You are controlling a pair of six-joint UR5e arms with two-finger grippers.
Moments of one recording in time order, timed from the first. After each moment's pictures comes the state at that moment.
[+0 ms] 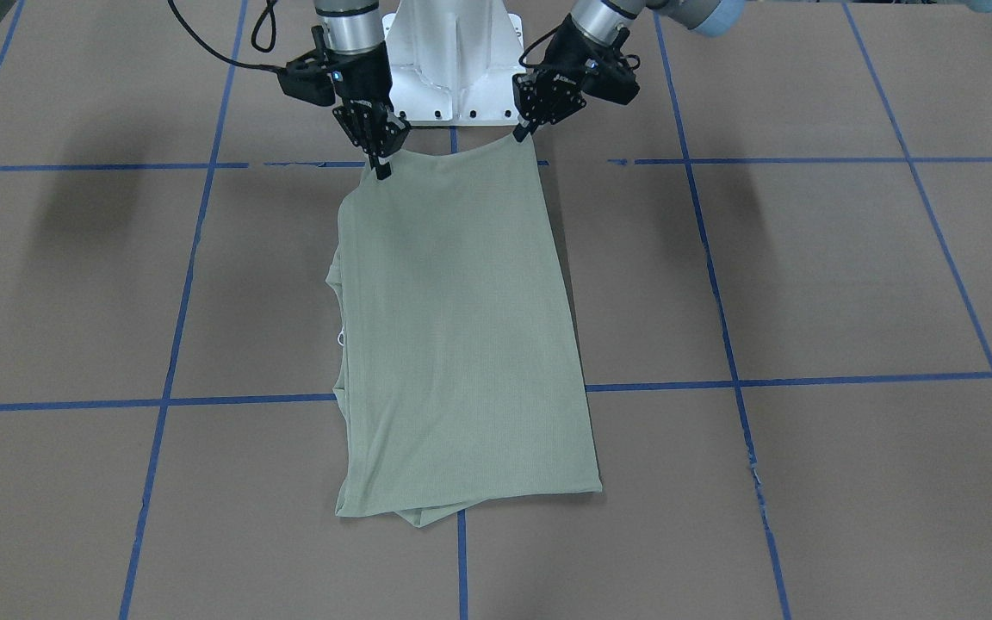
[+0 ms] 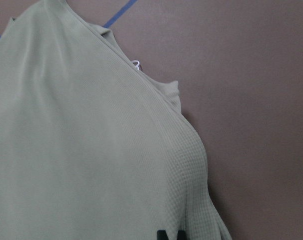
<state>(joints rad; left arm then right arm) -0.15 -1.76 -2.18 -2.09 -1.48 -1.76 0.14 -1.16 2.19 -1.72 1.29 2.17</state>
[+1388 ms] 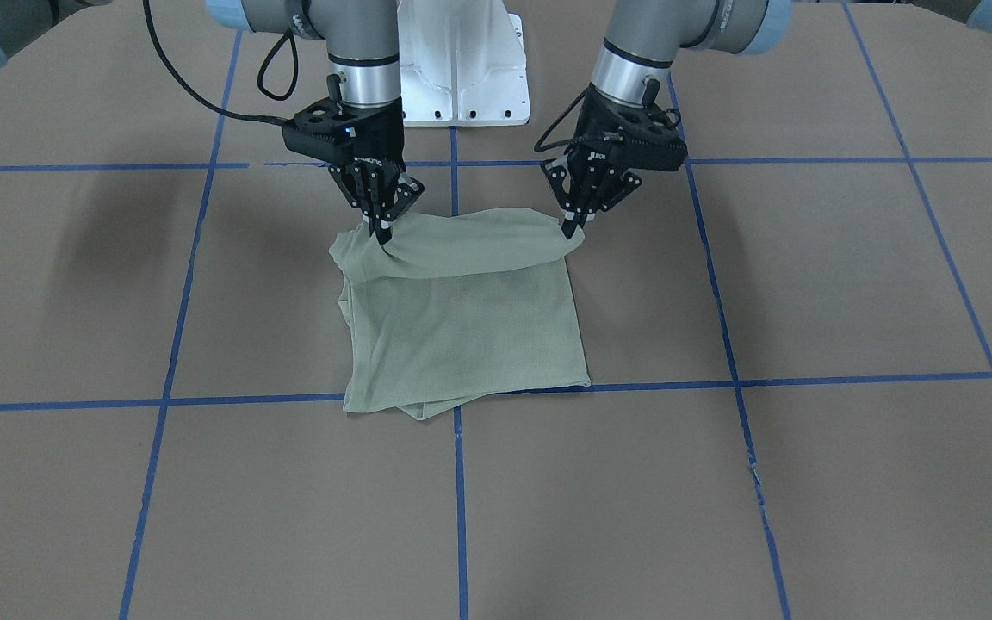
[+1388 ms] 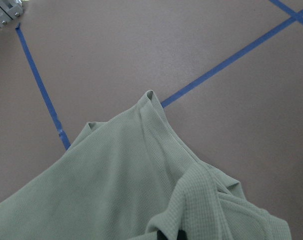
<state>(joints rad) -0.52 -2.00 -1.95 -1.83 -1.58 -1.42 0.38 -0.95 1.86 -1.66 1.36 1.90</state>
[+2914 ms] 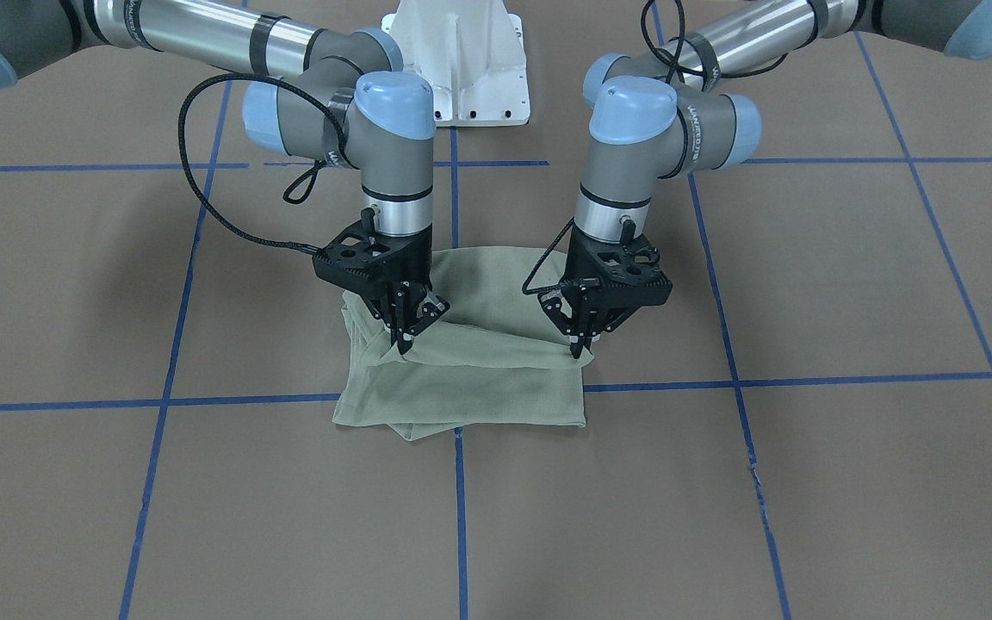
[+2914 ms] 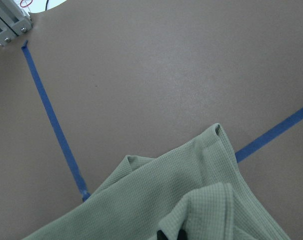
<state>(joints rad) -0.62 -2.19 -1.58 -1.92 -1.58 -1.28 0.51 -0.81 1.51 -1.46 1.42 1.81</state>
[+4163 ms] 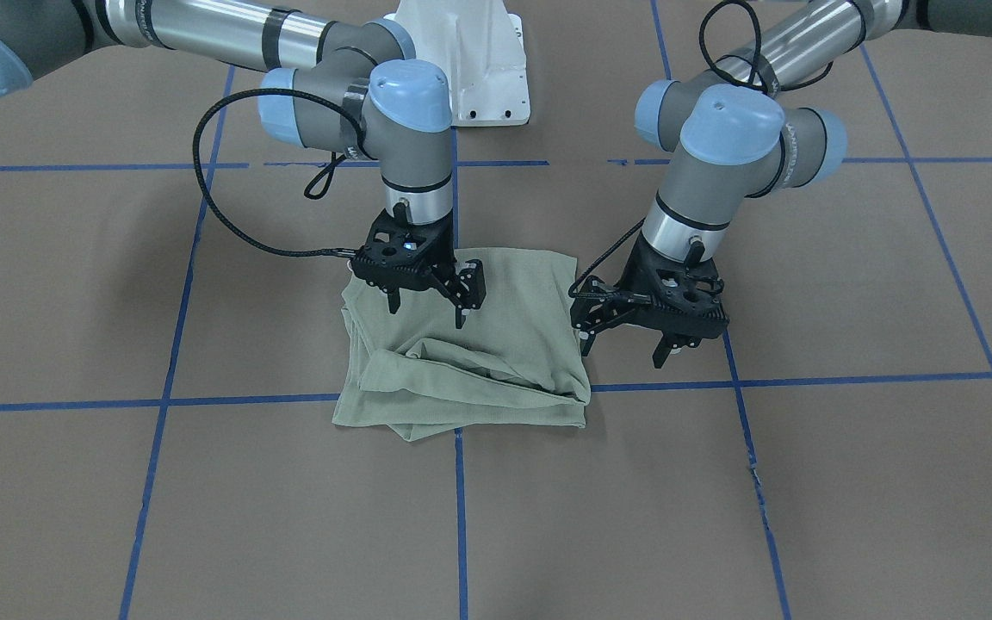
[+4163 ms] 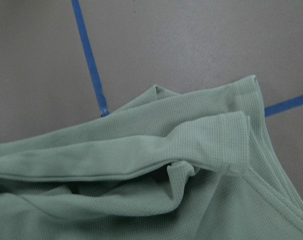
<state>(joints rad) -0.76 -2.14 -1.59 -2.01 -1.83 -1.00 0.46 -0.77 1.50 -1.49 1.52 1.54</state>
